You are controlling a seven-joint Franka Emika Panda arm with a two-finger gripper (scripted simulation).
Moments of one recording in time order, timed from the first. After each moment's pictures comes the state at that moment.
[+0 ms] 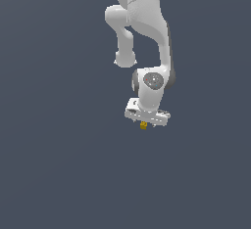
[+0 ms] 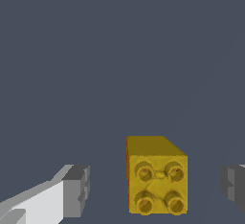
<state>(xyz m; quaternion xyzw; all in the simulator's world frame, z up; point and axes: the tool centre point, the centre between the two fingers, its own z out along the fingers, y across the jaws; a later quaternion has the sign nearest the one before) -0.024 0.094 0.039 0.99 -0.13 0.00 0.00</state>
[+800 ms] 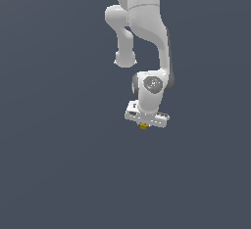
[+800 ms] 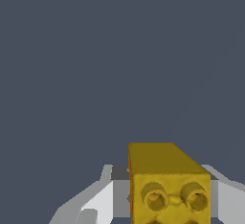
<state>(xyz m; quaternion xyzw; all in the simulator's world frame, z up) -0.024 0.095 0.022 0.99 -0.13 0.00 0.00</state>
